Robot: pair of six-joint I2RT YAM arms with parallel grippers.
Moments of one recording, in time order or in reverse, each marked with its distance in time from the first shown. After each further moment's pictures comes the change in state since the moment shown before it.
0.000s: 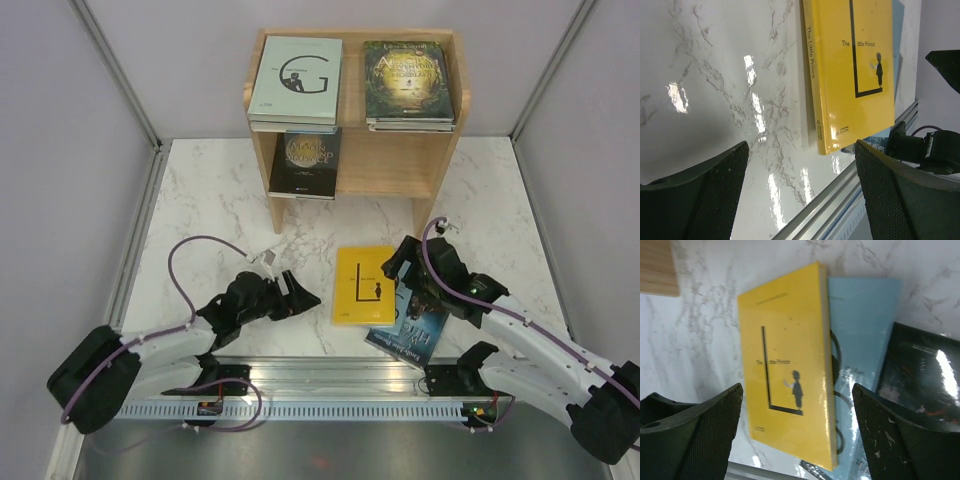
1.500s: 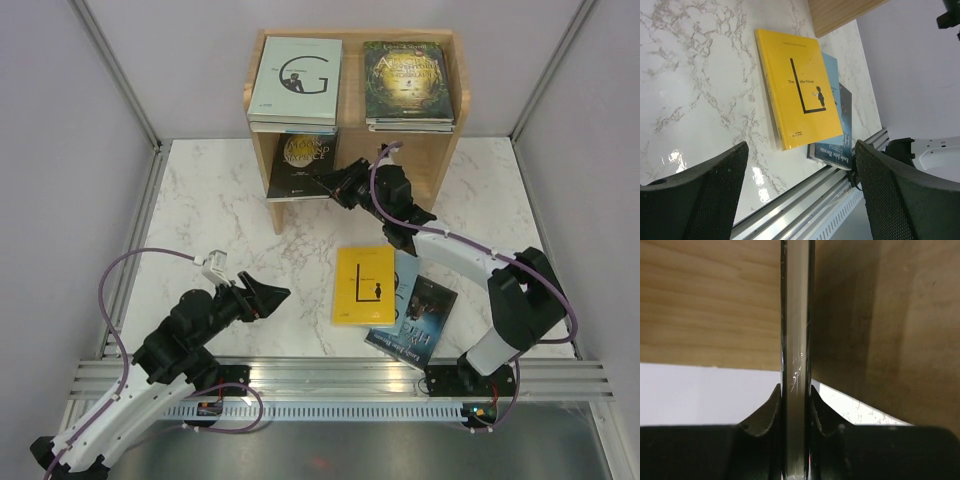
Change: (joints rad) left arm 0.000 -0.742 0.177 -0.677 -0.176 0.058; right arm -0.011 0.688 0.447 0.830 -0.304 0.293
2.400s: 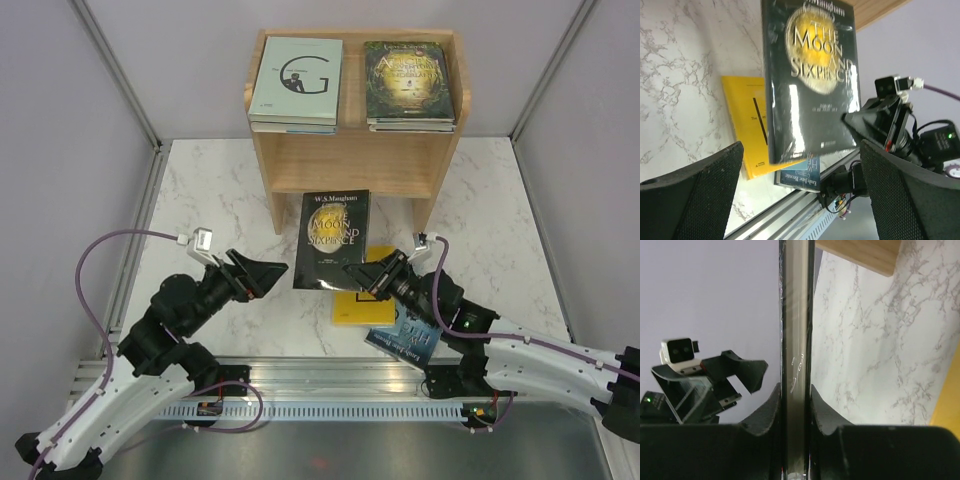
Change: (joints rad) left arm 0.000 0.155 0.222 0.063 -0.036 0.006; right arm 0.398 -0.807 -0.674 -0.110 0.344 -0.036
